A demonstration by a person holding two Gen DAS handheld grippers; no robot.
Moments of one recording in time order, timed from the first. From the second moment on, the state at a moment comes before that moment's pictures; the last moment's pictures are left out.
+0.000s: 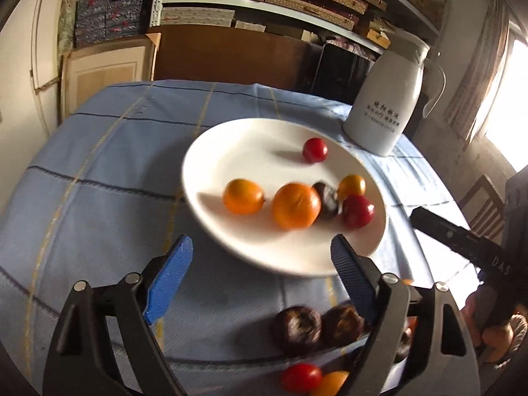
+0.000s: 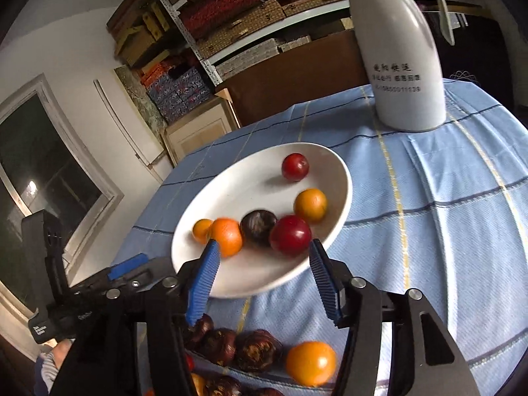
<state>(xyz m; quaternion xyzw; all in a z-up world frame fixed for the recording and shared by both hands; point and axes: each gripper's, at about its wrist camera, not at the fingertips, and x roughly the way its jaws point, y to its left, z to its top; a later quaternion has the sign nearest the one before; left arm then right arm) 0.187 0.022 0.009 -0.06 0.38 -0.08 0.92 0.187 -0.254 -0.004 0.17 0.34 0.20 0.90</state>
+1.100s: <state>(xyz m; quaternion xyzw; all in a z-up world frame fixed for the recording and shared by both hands) 0.111 0.021 -0.043 -0.09 0.45 -0.13 0.88 0.108 -0.307 -0.035 0.22 0.35 0.14 0.90</state>
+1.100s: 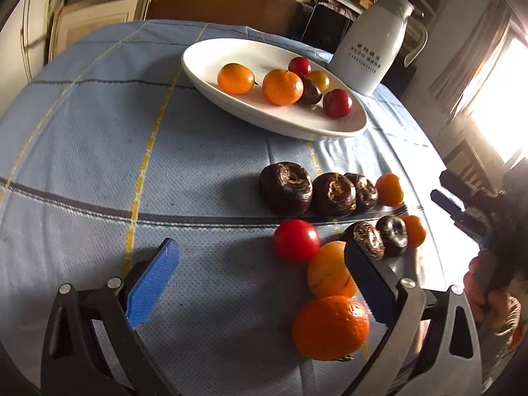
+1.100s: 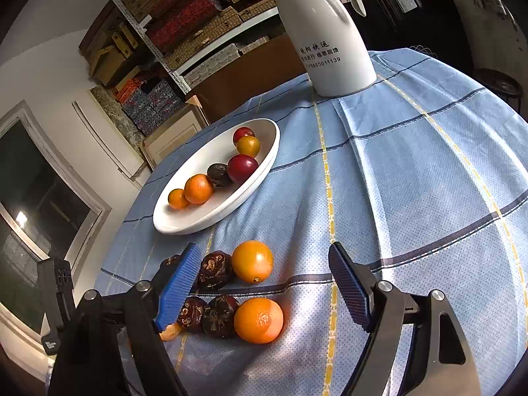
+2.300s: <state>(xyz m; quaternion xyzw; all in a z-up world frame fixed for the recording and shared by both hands) 0.116 0.013 -0.039 0.04 0.42 -0.06 0.91 0.106 -0.298 -0.036 0.20 0.36 0.15 0.90</state>
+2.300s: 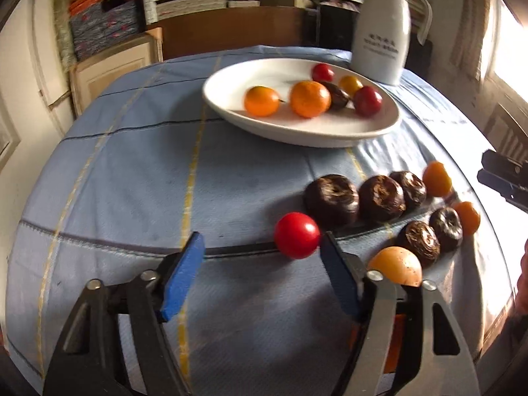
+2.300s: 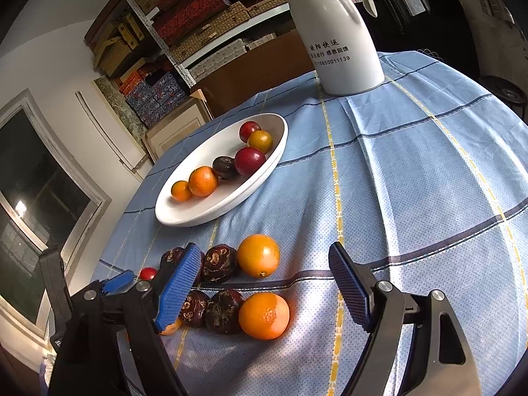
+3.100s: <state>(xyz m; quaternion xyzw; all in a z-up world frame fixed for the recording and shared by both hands) 0.144 0.012 -0.043 0.01 0.43 -0.09 0.90 0.134 -0.280 -0.053 0.20 0.41 0.16 0.88</state>
